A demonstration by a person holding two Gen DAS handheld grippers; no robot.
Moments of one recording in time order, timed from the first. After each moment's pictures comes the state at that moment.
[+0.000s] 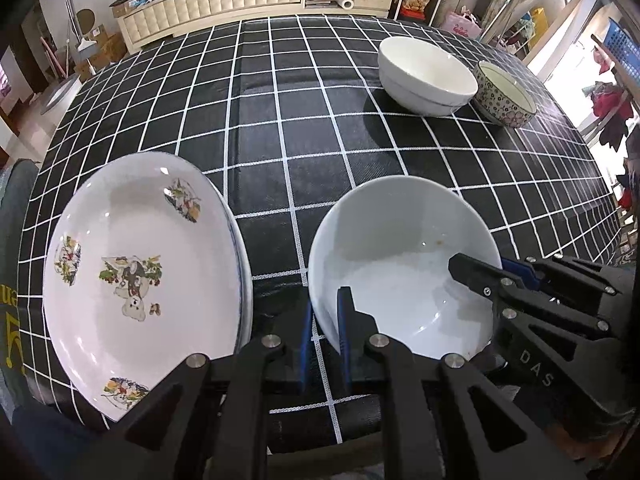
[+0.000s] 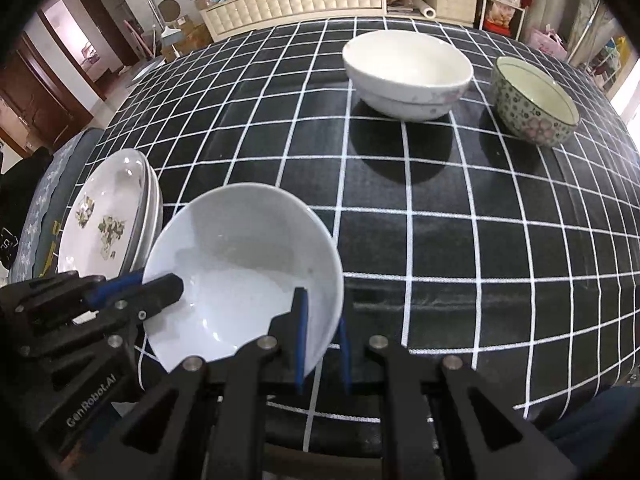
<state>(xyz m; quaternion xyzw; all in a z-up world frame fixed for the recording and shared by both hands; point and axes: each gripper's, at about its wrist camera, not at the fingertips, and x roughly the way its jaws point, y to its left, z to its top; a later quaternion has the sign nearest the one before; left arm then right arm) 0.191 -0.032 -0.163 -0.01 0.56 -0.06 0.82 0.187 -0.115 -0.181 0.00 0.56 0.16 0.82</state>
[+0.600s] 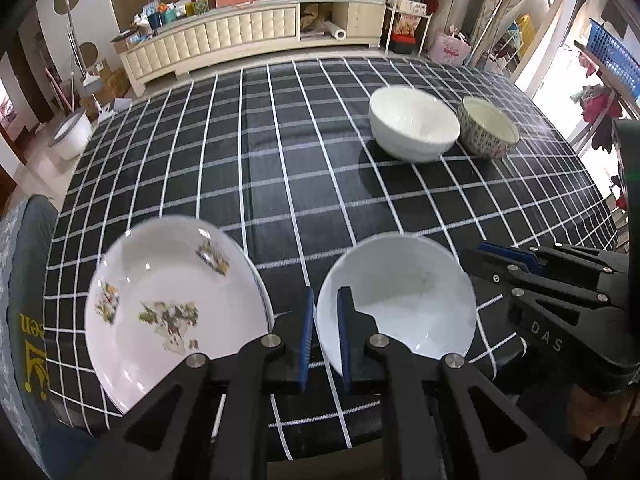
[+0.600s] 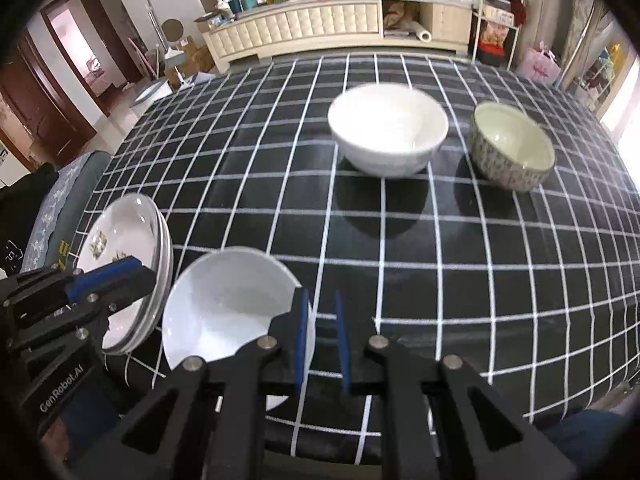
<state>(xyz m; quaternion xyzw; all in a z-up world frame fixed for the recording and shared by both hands) 0.194 -0.031 -0.113 0.01 0.51 -0.07 0.86 0.206 -0.135 -0.134 0.00 0.51 0.15 0.84</state>
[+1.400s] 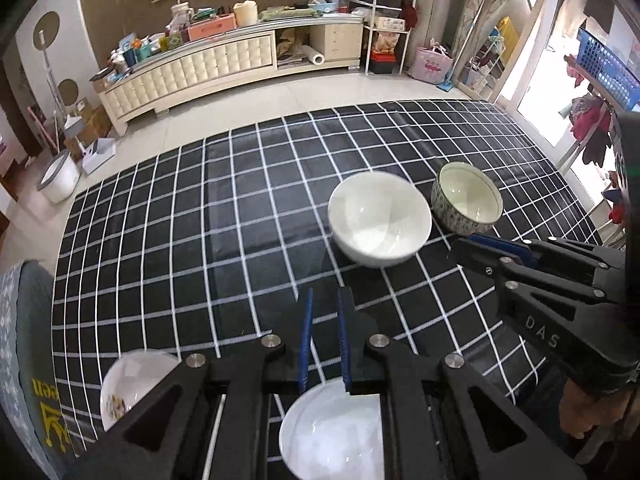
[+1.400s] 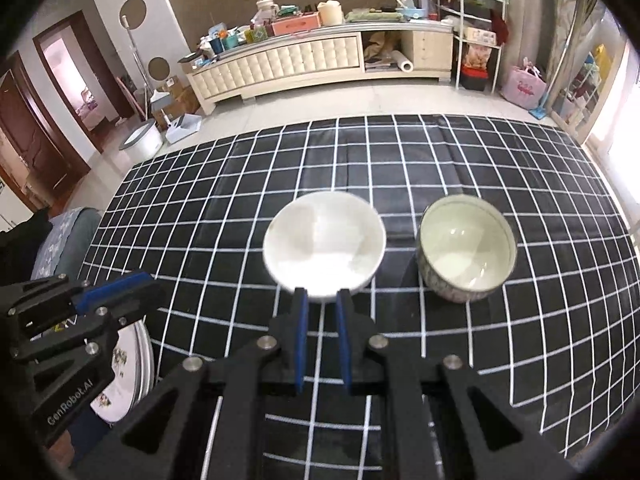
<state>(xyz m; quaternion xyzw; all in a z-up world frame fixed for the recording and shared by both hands) 0.298 -0.084 -0.066 0.04 0.48 -0.09 0.87 0.296 -0.179 -0.097 0.02 0.48 0.14 0.87</state>
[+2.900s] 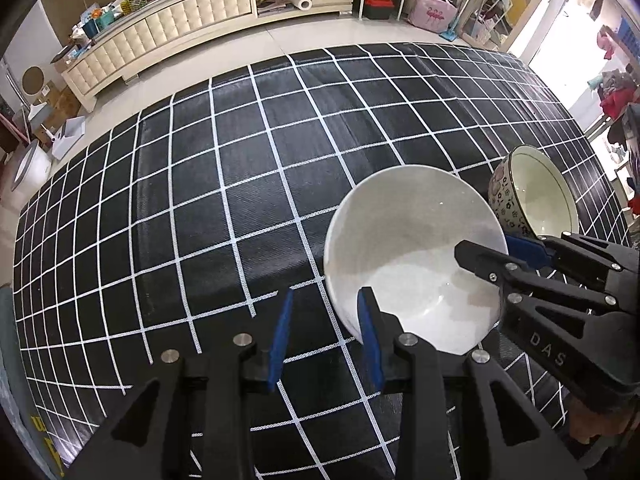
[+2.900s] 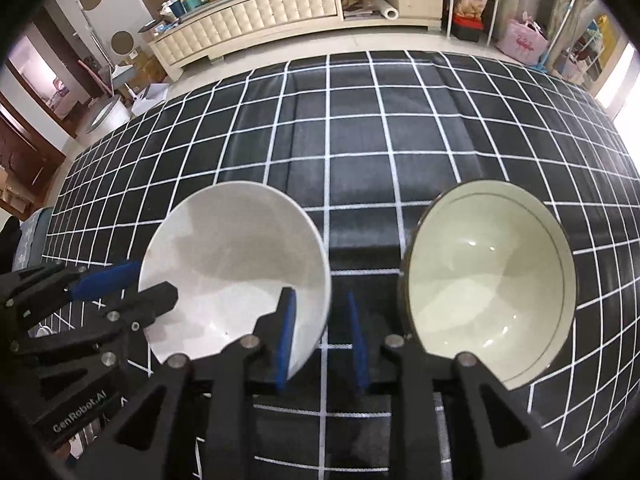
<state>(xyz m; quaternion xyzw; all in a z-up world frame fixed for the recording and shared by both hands) 0.421 -0.109 -0.154 0.05 0.57 -0.11 0.81 0.370 -0.202 -0.173 0.02 0.56 0.11 0.82</state>
